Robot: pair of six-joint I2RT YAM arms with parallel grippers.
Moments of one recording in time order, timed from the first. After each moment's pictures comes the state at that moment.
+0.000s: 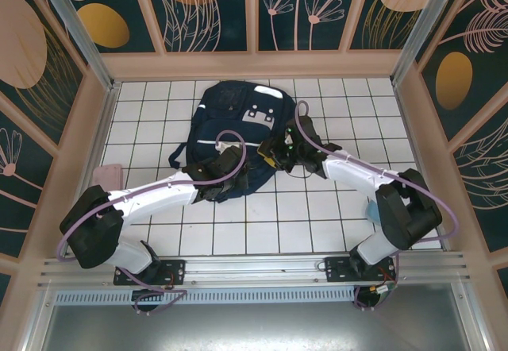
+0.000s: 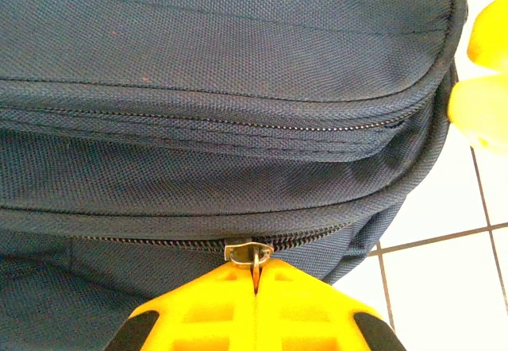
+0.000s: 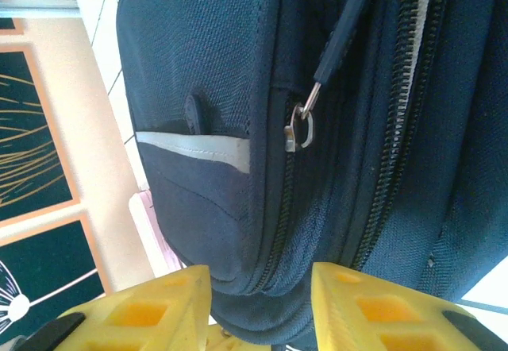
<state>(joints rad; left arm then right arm) -0.88 1.47 0.91 -0.35 -0.21 -0.78 0.59 1.54 0.93 -0.11 -0.39 1.20</state>
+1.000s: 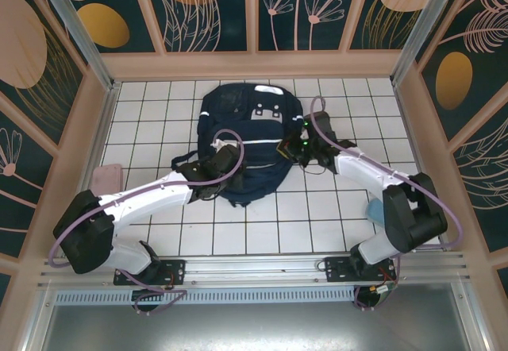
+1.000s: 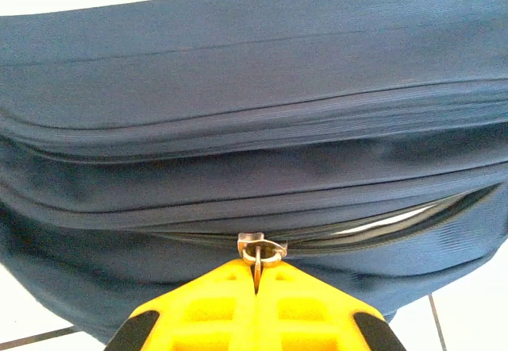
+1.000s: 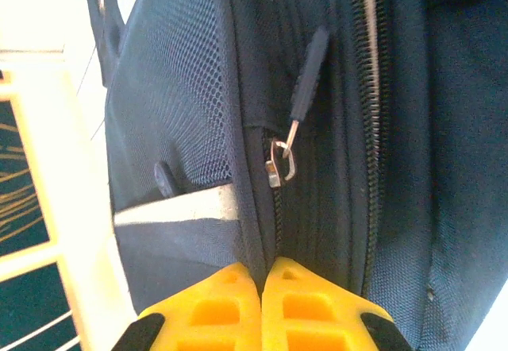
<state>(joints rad) -0.86 1.42 0.92 -0.43 -0.27 -0.67 0.44 1.49 0.91 -0.19 -0.37 1.06</state>
